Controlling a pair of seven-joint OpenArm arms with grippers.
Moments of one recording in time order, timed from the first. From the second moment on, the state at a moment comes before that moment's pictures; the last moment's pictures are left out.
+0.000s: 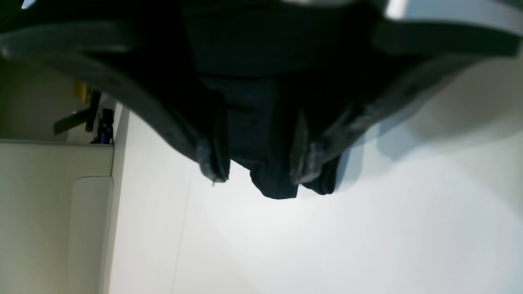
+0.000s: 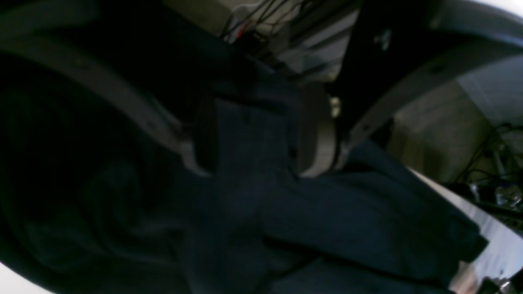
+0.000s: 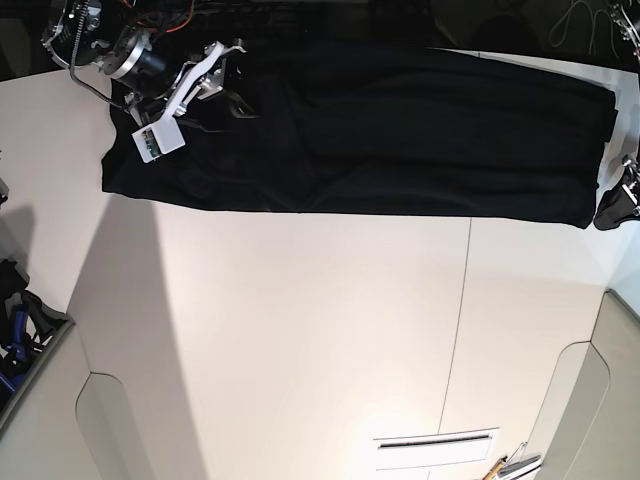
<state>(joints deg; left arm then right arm) -6.2 -39.7 -34.4 41.0 -73.9 -35.9 66.5 -30.0 -1.3 13.8 124.9 38.0 30.7 -68.7</state>
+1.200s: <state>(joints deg) 1.1 -40.5 -34.4 49.6 -68.2 -35.9 66.2 -28.4 -1.3 13.8 131.5 35.3 30.9 -64.5</state>
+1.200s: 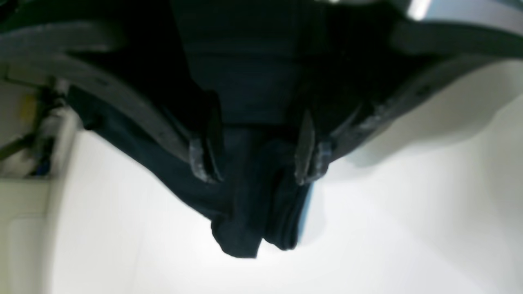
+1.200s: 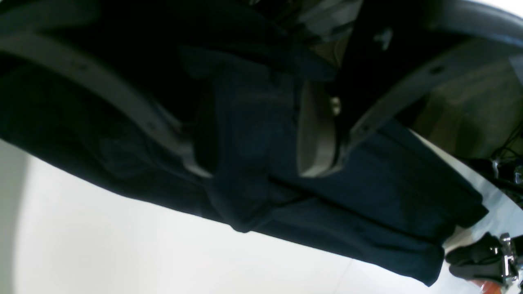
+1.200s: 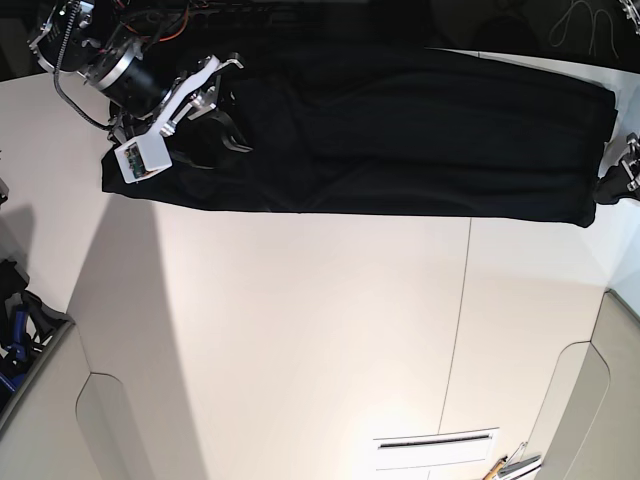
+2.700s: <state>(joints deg) 13.1 -32.2 -38.7 58.2 -60.4 -36.2 49.9 -28.4 -1.3 13.8 131.5 34.2 30.9 -63.5</state>
